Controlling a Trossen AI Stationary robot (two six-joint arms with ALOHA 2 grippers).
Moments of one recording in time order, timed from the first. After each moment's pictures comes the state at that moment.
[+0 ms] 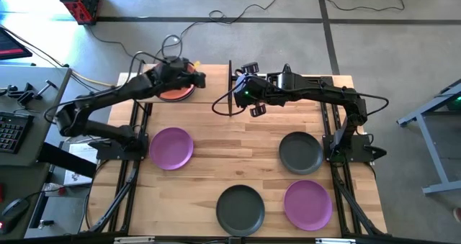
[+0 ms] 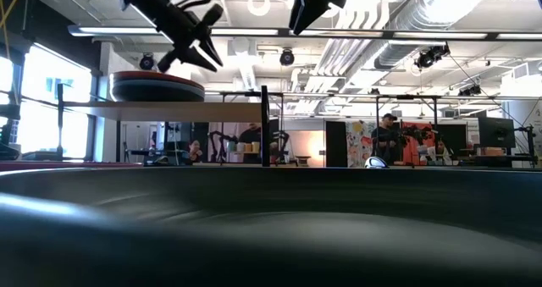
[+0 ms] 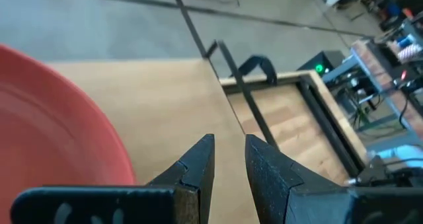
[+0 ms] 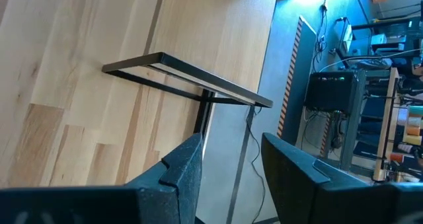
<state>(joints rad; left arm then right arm) 0.57 1.23 0.98 -0.26 -0.13 -0.70 -0.11 1.81 1.98 -1.12 0.54 -0.68</state>
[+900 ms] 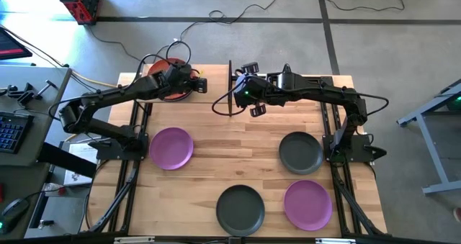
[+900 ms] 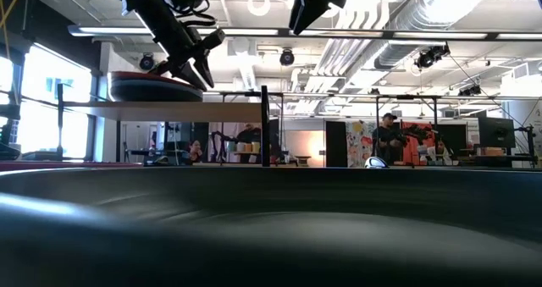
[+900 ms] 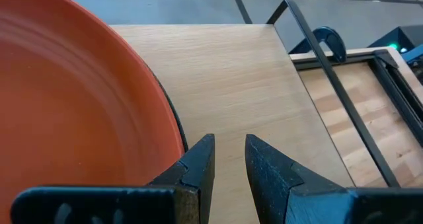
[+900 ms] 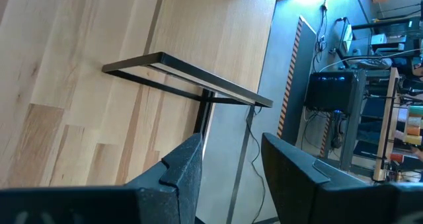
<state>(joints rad) 0.54 1.29 0.98 -0.40 -0.27 -0.70 -0.11 1.81 1.98 -1.12 0.54 -0.68</state>
